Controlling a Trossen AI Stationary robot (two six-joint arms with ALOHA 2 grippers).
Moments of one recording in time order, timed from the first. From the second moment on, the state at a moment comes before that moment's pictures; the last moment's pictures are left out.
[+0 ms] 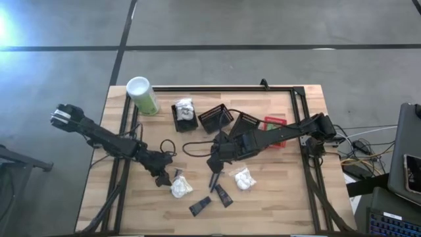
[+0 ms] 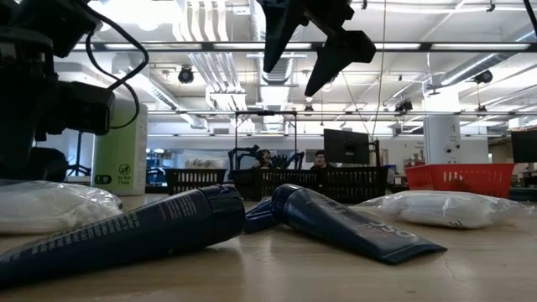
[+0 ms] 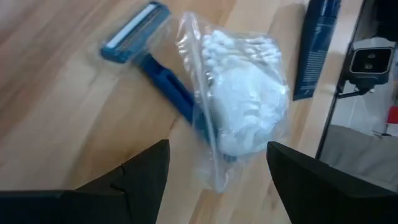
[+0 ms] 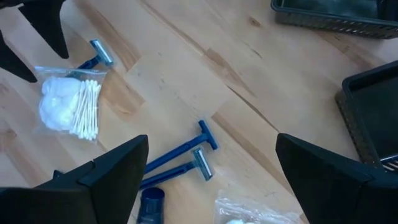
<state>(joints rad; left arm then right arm) -0.35 1.14 0.32 0.02 0.25 -1.08 0.21 1.88 1.68 -0.96 0.26 1.03</state>
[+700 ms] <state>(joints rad) -0.35 1.24 0.32 0.15 0.33 -1.09 0.21 1.88 1.68 -0.96 0.26 1.04</state>
